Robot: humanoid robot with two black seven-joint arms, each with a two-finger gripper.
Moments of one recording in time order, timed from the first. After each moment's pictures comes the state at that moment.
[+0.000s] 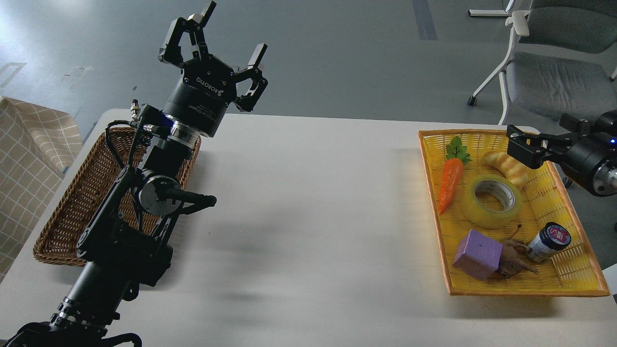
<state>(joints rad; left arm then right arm) -0.39 0.04 -1.38 -1.35 0.55 -0.38 -0.18 0.26 -0.70 1.27 1.68 -2.18 0.49 -0.11</state>
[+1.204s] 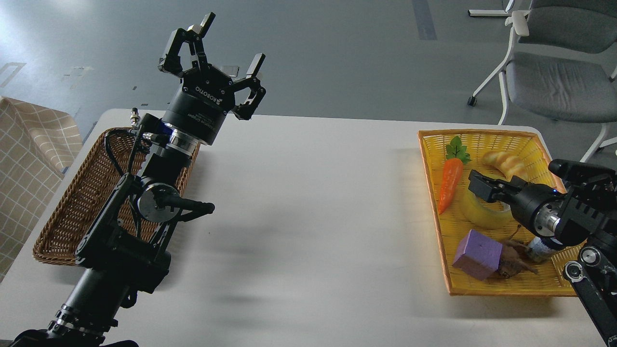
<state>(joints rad) -0.36 0.04 -1.38 -1.36 0.55 -0.39 -0.18 0.16 -0.39 1.33 1.47 -2.18 0.49 -0.13</state>
